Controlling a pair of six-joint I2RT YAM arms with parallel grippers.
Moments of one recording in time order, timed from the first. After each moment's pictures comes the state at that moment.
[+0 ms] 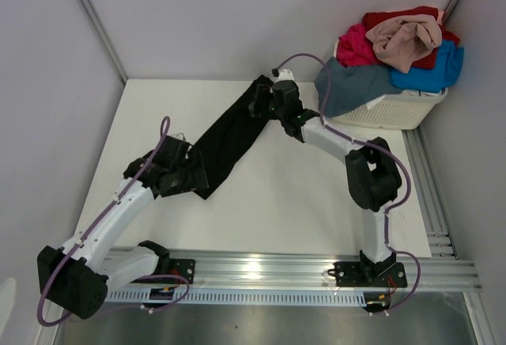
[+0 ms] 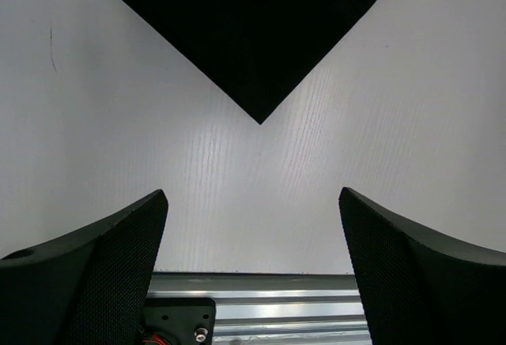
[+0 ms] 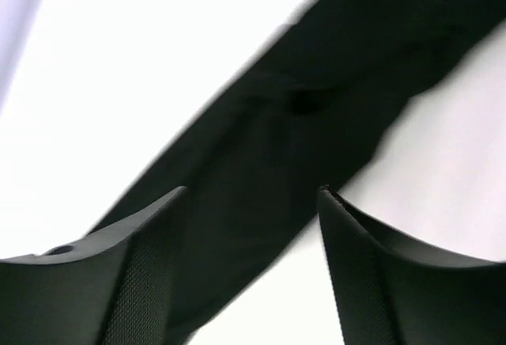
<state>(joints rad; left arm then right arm) -0.40 1.04 0.88 -0.89 -0.13 -0.58 0.54 2.07 1.61 0.01 0.07 0.47</state>
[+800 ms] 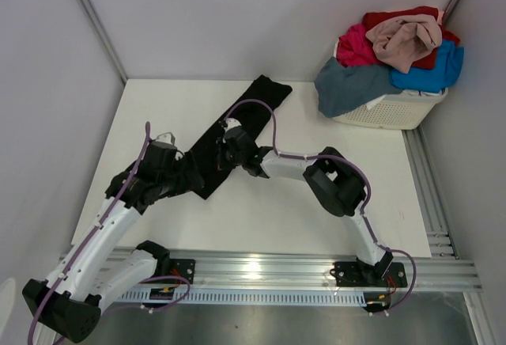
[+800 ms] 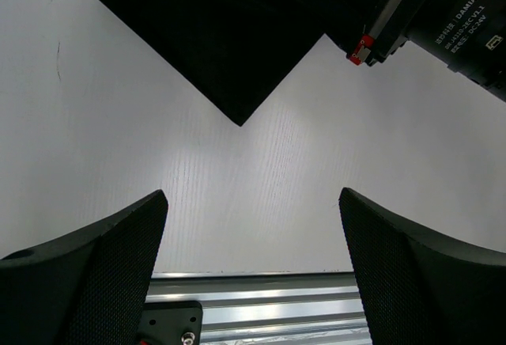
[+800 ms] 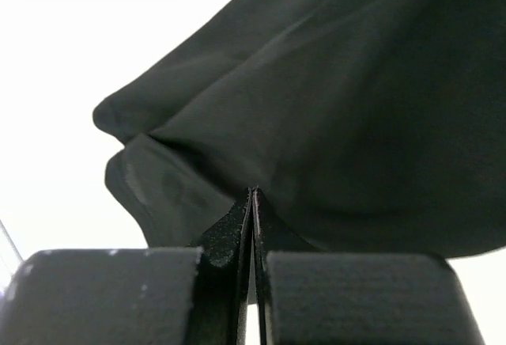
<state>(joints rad) -0.40 0.87 0.89 -0.91 -0.13 -0.60 0.89 2.20 1.52 0.12 -0.06 0.62</state>
